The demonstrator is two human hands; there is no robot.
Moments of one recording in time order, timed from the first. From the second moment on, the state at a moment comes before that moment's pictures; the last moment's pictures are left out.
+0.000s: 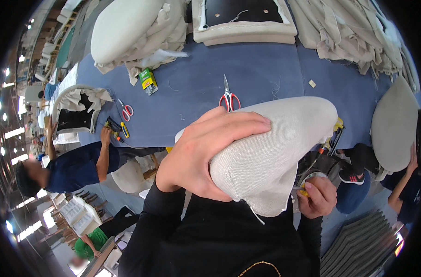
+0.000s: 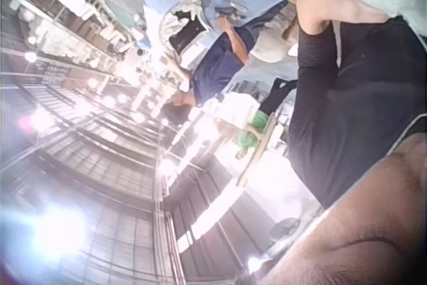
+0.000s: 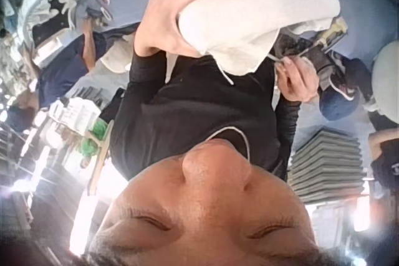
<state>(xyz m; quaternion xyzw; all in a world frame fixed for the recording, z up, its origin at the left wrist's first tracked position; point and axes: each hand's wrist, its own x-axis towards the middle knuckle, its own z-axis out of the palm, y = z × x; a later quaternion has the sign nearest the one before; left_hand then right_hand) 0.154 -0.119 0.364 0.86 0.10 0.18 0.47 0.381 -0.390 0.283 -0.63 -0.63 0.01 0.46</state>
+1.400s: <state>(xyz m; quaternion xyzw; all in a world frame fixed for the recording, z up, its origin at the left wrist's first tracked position) 0.157 -0.124 0.364 0.86 0.07 0.15 0.49 0.422 -0.388 0.324 -0.59 -0.69 0.04 0.42</state>
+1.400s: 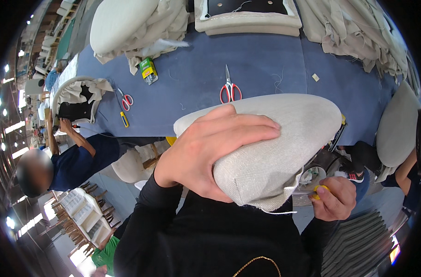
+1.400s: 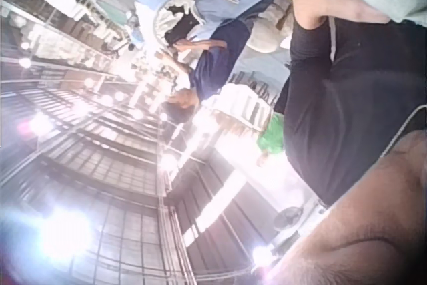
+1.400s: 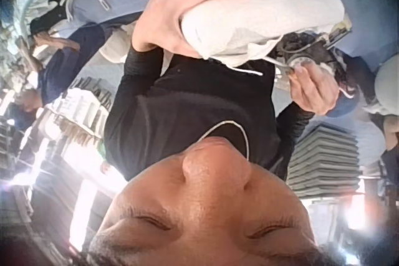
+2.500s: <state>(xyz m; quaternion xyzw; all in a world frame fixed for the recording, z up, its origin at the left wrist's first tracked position) 0.269 -0.116 0.362 0.79 -0.12 0.24 0.55 0.430 -0.300 0.300 -0.47 -0.16 0.33 0.80</state>
